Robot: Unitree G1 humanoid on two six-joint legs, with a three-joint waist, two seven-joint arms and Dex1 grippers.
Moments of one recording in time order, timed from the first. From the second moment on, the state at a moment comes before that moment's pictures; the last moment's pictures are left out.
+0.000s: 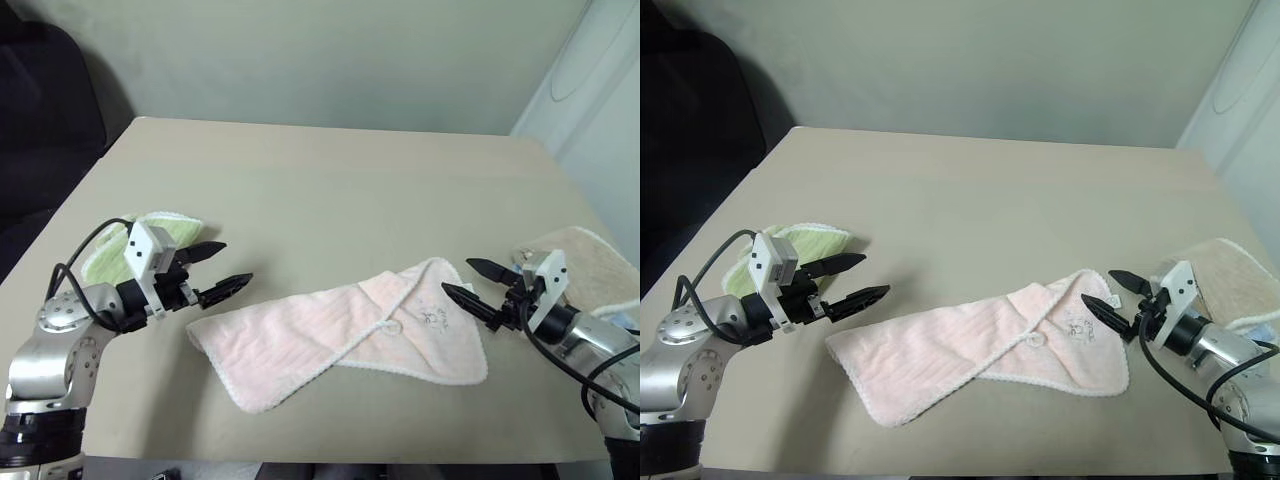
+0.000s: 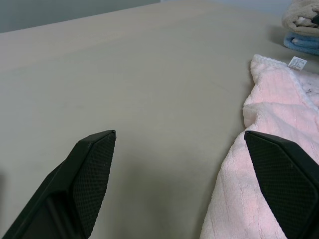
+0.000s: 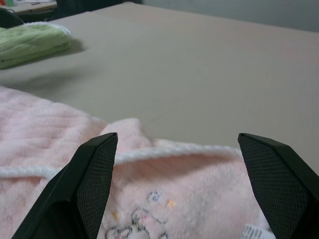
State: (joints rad) left arm -0.15 0.78 0.30 -0.14 -0.56 0.43 -0.98; right arm -0.02 -0.63 -0.26 -0.30 0.56 0.40 0.81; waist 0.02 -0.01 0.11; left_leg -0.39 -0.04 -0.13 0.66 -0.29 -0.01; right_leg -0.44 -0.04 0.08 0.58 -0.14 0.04
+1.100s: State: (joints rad) left arm -0.01 0.78 0.35 -0.26 -0.60 0.47 -0.94; right arm -0.01 -0.72 -0.29 -0.29 0.58 0.44 0.84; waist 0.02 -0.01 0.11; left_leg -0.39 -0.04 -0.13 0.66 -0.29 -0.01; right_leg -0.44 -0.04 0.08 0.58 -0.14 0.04
